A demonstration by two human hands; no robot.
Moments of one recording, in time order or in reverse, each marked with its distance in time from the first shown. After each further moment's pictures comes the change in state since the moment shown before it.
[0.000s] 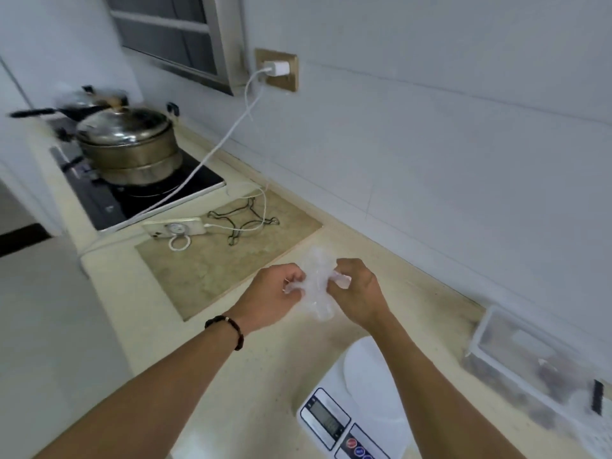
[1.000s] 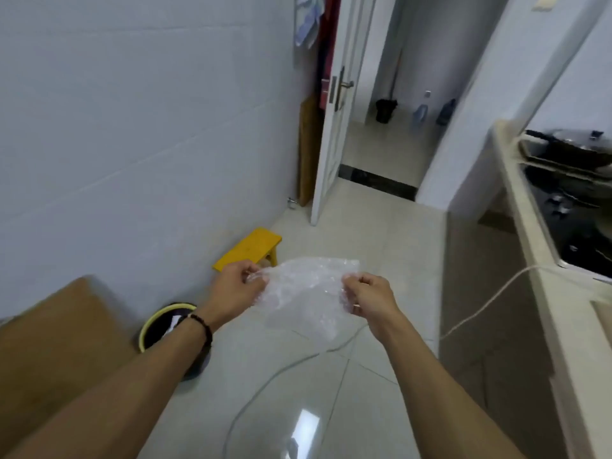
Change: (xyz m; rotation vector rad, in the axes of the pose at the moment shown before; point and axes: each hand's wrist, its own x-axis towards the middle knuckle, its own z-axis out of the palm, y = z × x) left_hand -0.741 -0.201 -0.259 -0.224 1.293 -0.830; right_hand -0.398 -0.400 0.463 0.307 -1.130 0.014
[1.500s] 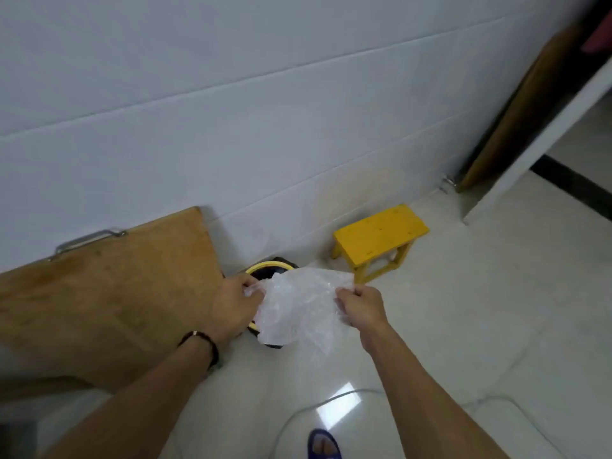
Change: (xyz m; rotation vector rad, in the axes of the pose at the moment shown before) left_hand 0.085 -0.287 -0.121 0.059 0.404 -0.514; right_hand 0.210 0.143 0.343 -0.373 -0.379 0.132
